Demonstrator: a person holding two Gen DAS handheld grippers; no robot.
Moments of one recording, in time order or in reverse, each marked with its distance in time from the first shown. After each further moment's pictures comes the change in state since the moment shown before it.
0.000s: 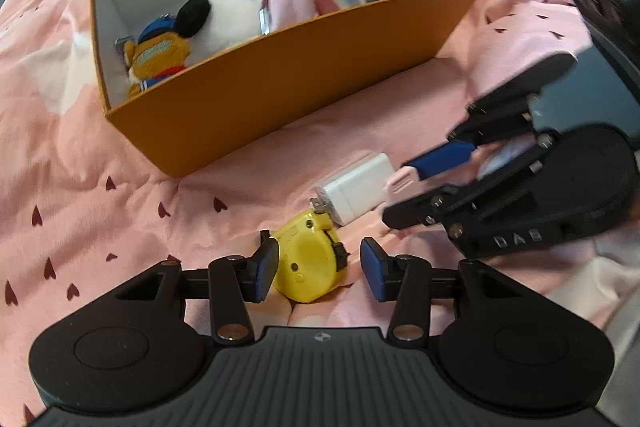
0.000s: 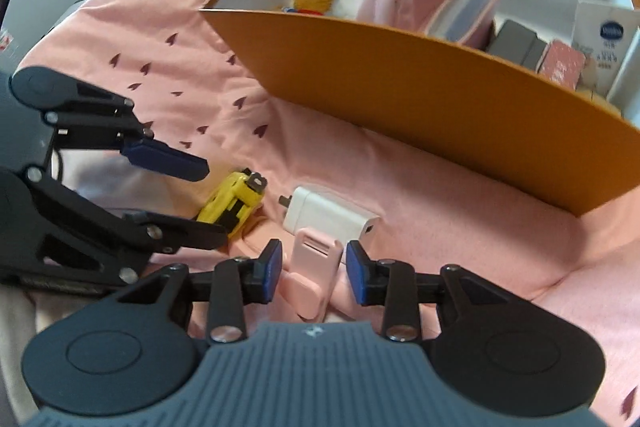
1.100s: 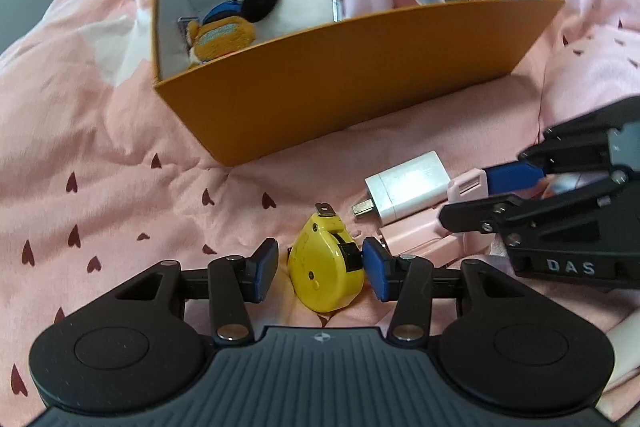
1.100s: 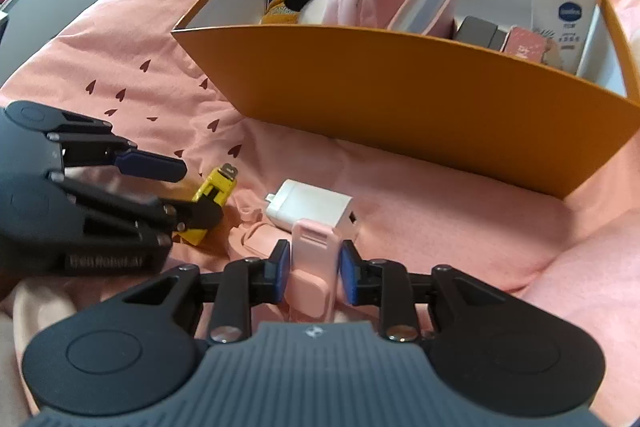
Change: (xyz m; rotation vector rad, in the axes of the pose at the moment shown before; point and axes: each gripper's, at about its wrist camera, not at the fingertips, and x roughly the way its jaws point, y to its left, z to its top) left arm 0.027 -0.001 0.006 -0.117 -0.024 0.189; right arm 0.004 -0.006 -0.015 0.068 -0.106 -0.057
